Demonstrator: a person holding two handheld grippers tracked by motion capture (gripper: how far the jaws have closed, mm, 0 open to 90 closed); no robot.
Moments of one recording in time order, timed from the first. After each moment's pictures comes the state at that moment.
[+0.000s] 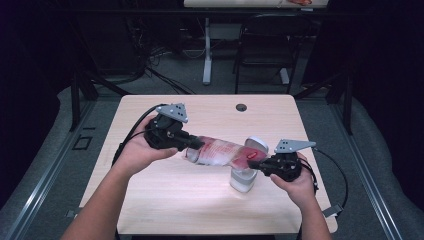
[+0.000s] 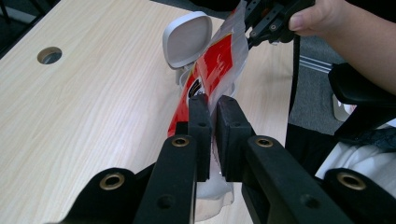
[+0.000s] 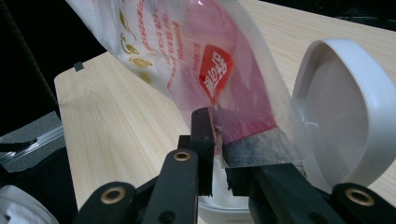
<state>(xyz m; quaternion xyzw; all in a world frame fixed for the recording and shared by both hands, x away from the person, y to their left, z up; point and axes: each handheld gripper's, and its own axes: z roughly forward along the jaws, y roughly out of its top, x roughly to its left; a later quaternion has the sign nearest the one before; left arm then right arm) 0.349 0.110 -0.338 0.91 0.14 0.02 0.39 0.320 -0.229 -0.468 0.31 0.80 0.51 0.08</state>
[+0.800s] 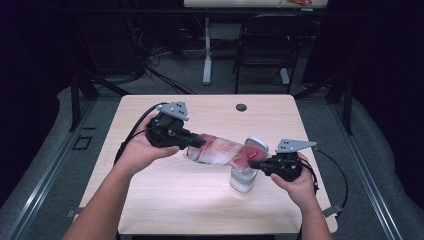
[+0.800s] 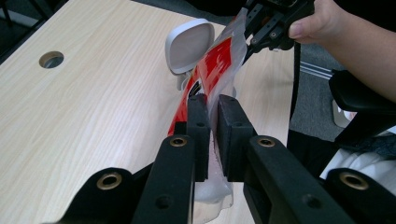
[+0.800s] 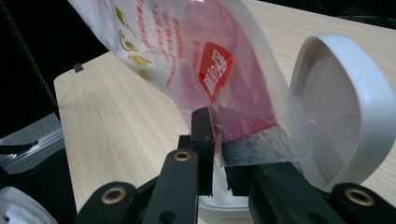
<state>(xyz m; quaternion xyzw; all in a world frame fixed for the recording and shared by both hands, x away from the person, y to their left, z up) 0.352 0.108 -0.338 0.91 0.14 0.02 0.40 0.322 -0.232 -0.470 0.31 0.80 0.51 0.08</state>
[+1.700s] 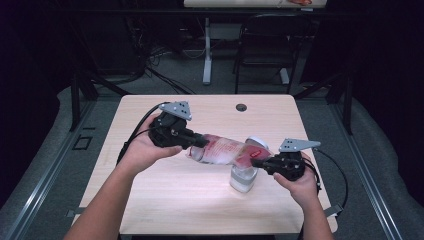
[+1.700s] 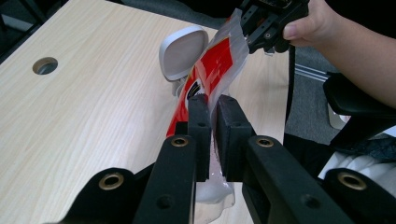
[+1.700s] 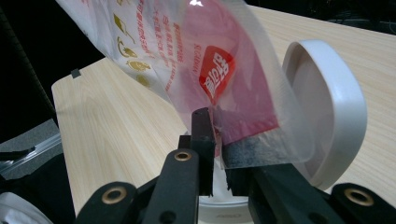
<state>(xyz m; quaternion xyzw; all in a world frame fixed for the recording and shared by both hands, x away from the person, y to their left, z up) 0.352 0.101 -0.336 0.90 0.13 0.02 0.41 0.320 -0.238 -0.467 0.32 0.79 0.52 0.08</state>
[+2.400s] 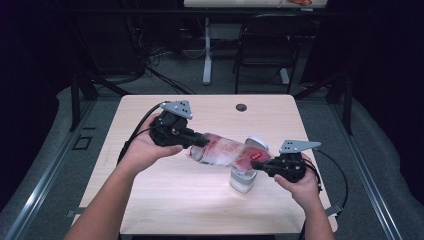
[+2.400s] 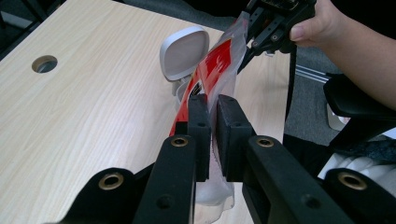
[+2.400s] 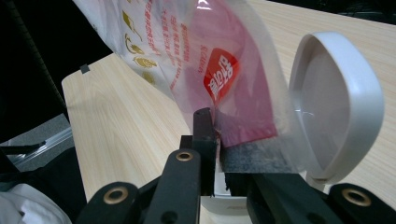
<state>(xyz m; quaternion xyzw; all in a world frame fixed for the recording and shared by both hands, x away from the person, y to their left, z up) 0.353 0.101 -0.335 0.90 0.14 0.01 0.40 0.317 -0.238 -0.466 0.32 0.80 0.51 0.06</state>
